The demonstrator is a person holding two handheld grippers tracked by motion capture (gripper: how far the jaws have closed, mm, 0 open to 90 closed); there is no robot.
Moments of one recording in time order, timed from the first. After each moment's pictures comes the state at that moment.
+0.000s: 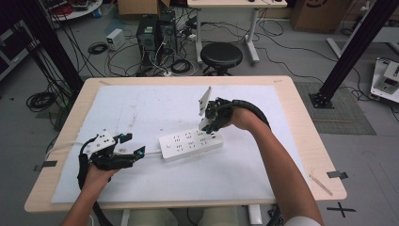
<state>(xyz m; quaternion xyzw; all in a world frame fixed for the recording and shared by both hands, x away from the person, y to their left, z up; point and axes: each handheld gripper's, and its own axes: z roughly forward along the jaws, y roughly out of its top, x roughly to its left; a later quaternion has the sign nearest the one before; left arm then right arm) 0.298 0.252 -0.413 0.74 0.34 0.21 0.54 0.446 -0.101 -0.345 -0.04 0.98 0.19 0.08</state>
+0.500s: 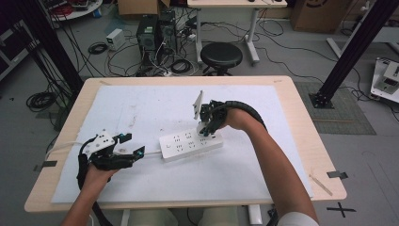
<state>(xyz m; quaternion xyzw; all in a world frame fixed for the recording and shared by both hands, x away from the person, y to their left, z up) 0.298 0.253 -0.413 0.74 0.34 0.21 0.54 0.448 -0.084 -0.356 -0.06 0.98 0.15 0.08</state>
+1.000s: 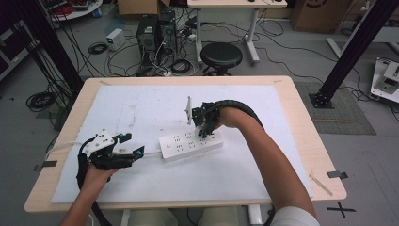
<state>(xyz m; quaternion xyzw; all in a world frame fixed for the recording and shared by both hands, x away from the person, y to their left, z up) 0.299 0.254 -0.413 0.74 0.34 0.21 0.54 0.447 -0.059 -0.358 -0.12 0.99 0.08 0.08</state>
